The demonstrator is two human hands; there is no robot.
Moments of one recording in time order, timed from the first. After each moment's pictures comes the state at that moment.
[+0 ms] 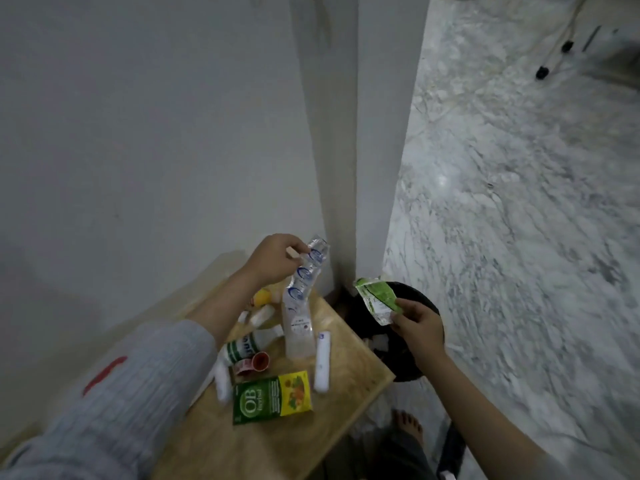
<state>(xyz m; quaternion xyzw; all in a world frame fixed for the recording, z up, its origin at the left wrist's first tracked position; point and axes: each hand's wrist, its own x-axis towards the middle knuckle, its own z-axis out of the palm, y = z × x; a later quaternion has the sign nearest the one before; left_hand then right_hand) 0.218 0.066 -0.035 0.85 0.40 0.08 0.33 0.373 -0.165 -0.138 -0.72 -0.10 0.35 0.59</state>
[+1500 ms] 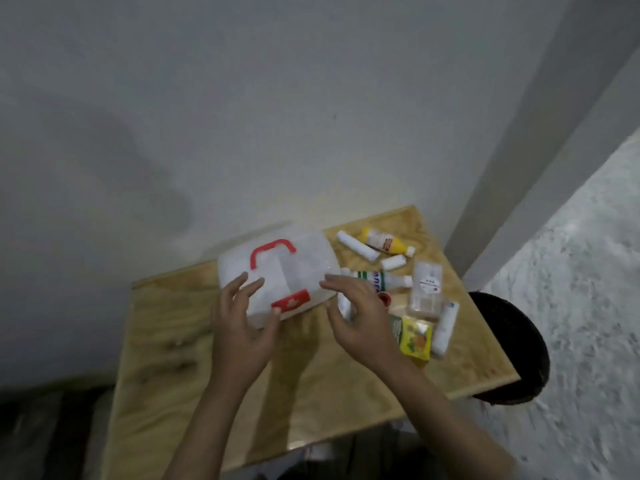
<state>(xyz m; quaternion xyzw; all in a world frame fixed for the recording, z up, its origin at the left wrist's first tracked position) -0.083 -0.123 -0.051 0.66 0.63 0.37 0.17 0.106 -0.119 -0.070 -0.53 -0.64 0.27 0.47</state>
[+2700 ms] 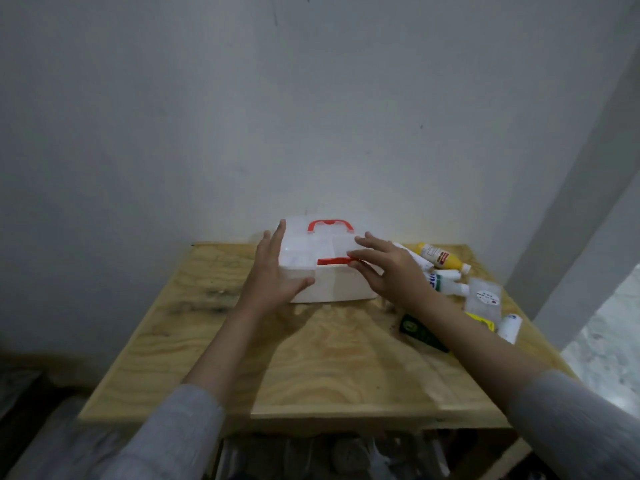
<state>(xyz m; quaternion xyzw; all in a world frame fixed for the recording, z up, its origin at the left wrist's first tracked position) -0.151 -0.122 -0.138 0.64 0.61 0.43 0.17 0.077 -0.087 -0.122 -0.36 -0.85 0.00 0.38</state>
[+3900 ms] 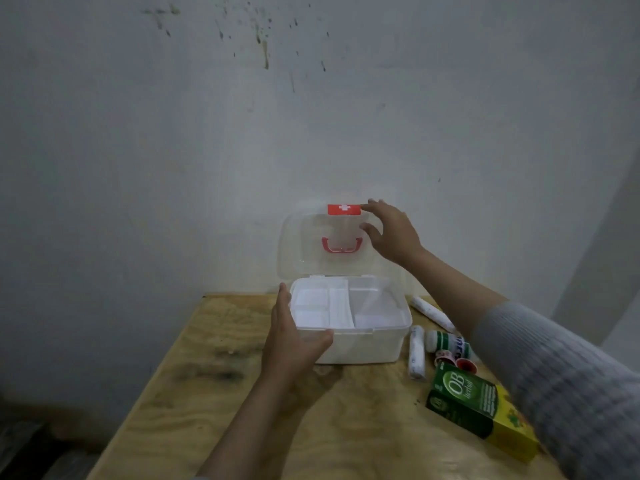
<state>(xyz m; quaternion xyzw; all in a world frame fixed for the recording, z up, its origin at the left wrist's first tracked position) -0.136 -0.106 -0.143 0.54 0.65 0.48 0.22 0.040 0.063 -0.032 -0.47 -0.80 0.02 0.37</state>
